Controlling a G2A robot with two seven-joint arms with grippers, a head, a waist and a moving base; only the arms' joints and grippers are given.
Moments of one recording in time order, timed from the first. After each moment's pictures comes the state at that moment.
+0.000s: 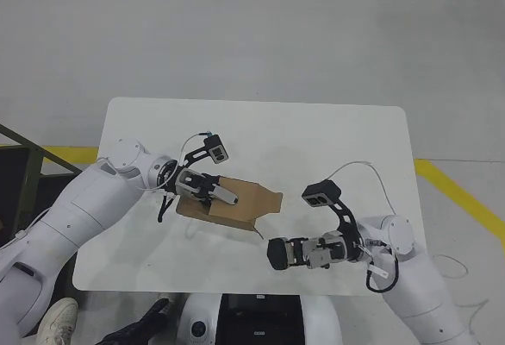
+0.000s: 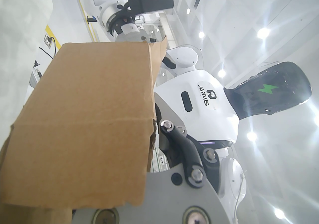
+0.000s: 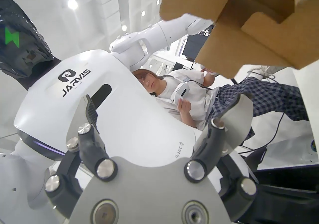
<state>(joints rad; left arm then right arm) 0.70 -0.83 -0.61 -1.31 -1.15 -0.26 -1.54 -1.34 -1.17 1.13 -1.73 0.75 -0.35 1.47</state>
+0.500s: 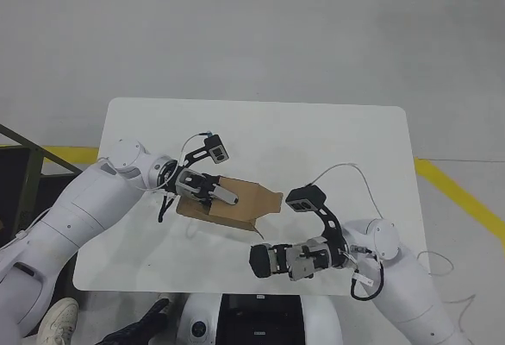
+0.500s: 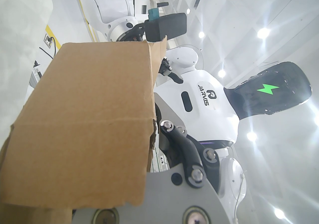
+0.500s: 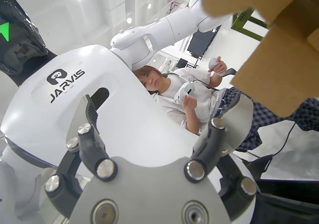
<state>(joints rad) 0.70 -0.83 -0.61 -1.31 -1.15 -0.26 -1.54 -1.32 -1.18 1.05 -1.76 0.72 -0.39 1.36</state>
